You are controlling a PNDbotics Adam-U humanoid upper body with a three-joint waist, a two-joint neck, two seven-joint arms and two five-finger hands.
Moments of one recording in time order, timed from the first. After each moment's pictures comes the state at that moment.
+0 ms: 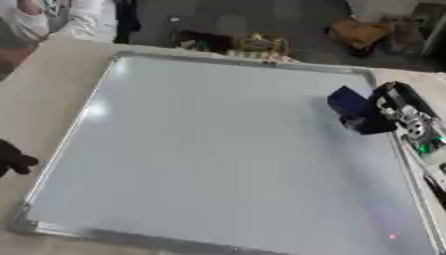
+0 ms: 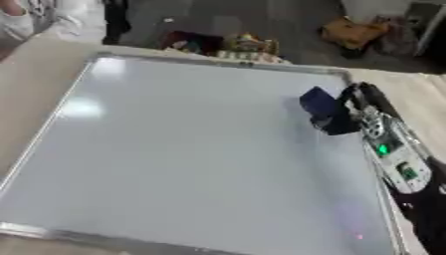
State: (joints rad) left arm -0.22 0.12 0.15 -1.97 0.14 -0.02 -0.10; right arm -0.67 -0.60 0.09 -1.27 0.47 0.37 0.02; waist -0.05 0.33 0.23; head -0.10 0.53
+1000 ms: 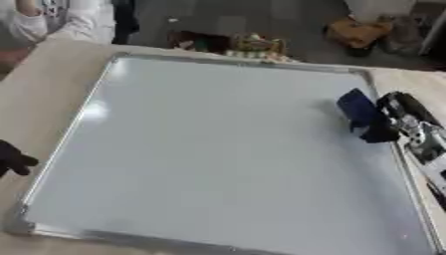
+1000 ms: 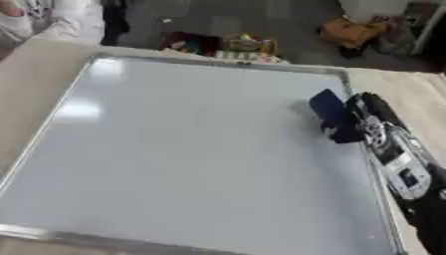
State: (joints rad) left arm -0.22 0.12 0.15 -1.97 0.14 -0.02 -0.10; right arm -0.67 -0.63 0.10 -1.23 0.56 0.29 0.13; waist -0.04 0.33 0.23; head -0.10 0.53
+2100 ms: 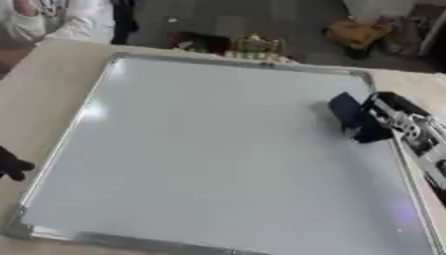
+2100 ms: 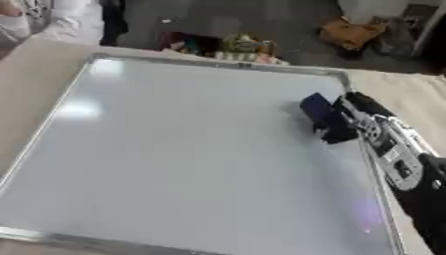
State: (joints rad) left arm -0.22 0.12 0.15 -1.97 0.14 -0.02 -0.11; right arm -0.72 -0.64 0.11 -1.19 0.68 0.25 0.27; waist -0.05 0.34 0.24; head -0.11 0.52
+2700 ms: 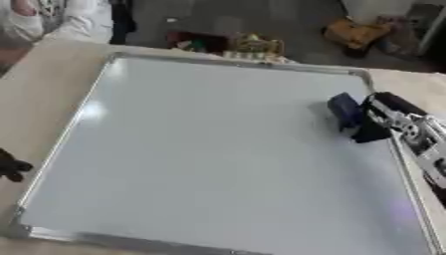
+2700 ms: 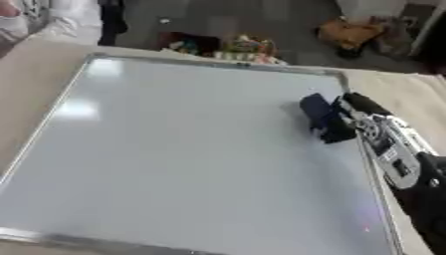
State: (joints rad) left arm -0.22 0.12 0.15 -1.97 0.14 -0.01 -0.11; right arm -0.73 -0.64 0.11 -1.19 0.72 0.21 0.35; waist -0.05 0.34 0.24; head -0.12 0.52
